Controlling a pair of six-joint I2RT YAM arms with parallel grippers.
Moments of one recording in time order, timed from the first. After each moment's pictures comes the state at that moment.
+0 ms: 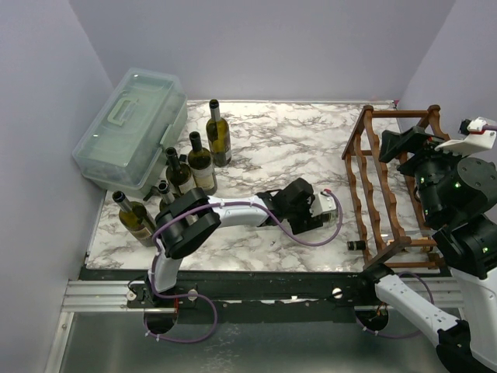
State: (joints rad) left arm -1.06 1.97 1.25 0.00 0.09 0.35; right arm 0.40 0.76 1.40 -0.64 0.50 0.27
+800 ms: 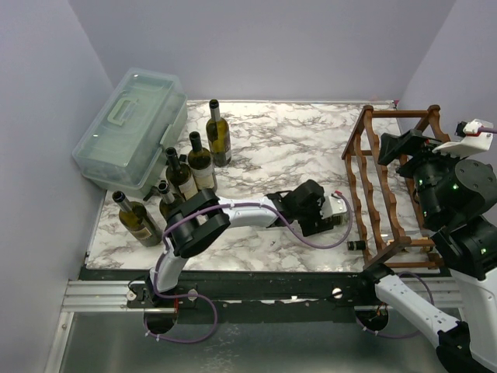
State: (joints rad) left arm -1.09 2.04 1.34 0.02 0.13 0.33; right arm 0.40 0.74 1.38 -0.64 0.50 0.25
